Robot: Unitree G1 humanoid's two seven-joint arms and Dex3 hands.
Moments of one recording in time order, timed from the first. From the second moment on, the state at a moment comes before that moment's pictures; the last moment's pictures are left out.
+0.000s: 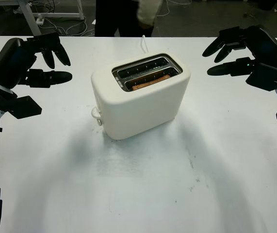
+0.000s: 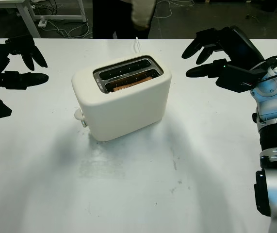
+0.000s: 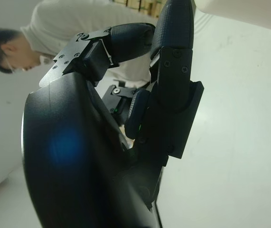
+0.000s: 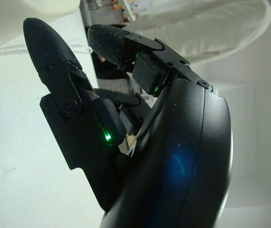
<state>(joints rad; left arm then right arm) -0.64 0.73 0.09 0.56 0.19 -0.83 -0.23 -0.82 -0.69 0.01 0.69 -0.18 -0.54 0.36</state>
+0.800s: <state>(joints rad) -0.65 0.72 0.08 0.58 0.19 -0.84 -0.24 -0.82 -0.69 0.01 0.68 -0.18 -0.54 0.36</state>
